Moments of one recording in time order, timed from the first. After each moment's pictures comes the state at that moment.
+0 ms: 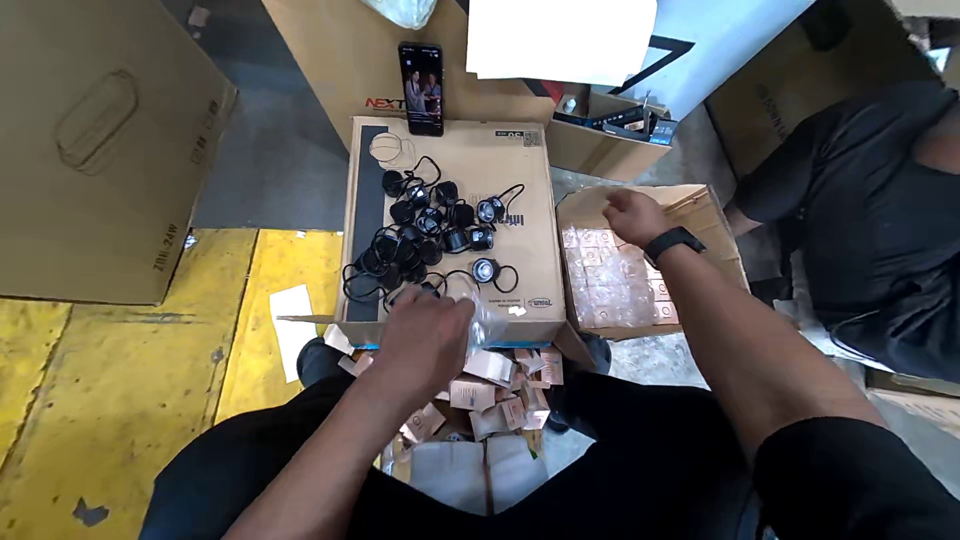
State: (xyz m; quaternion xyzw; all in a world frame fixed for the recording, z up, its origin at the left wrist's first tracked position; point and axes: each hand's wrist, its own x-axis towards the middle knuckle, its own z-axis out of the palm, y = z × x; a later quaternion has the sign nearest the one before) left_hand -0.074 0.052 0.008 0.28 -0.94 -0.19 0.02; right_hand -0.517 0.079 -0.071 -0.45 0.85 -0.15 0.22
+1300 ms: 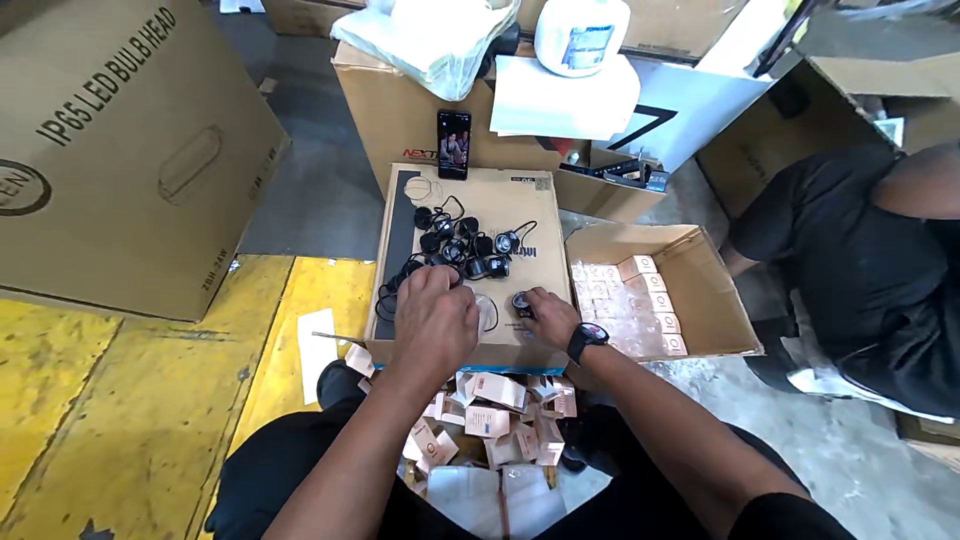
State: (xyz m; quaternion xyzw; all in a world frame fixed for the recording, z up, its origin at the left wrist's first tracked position) left_hand -0.067 0.035 0.030 0.41 -0.89 -0.16 0.13; right_hand -0.328 0.099 -0.118 -0.59 0.76 0.04 0.28
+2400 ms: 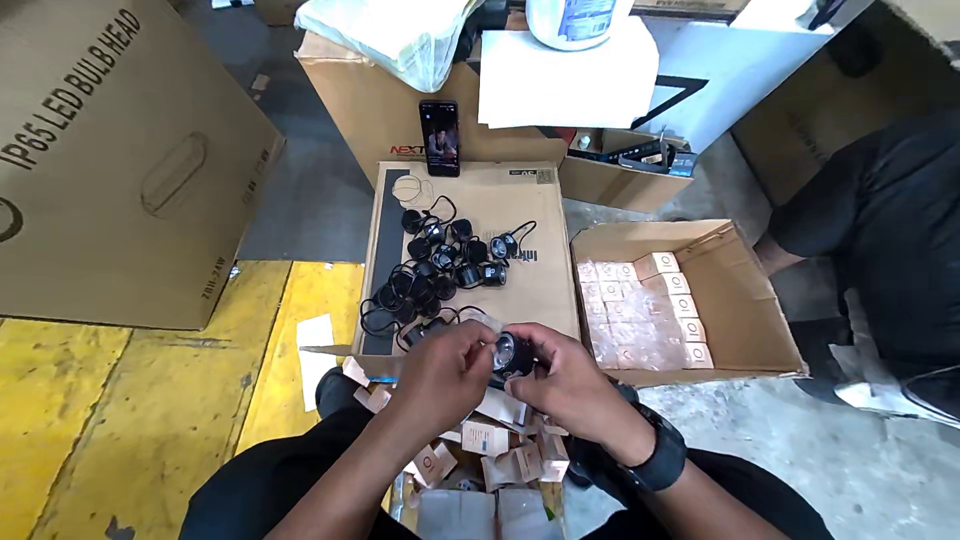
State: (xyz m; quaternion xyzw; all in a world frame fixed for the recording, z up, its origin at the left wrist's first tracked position) left_hand -0.092 0.050 0.007 0.38 -0.80 -0.45 0.13; right_hand -0.272 0.149 0.009 -0.41 0.64 -0.41 0.51
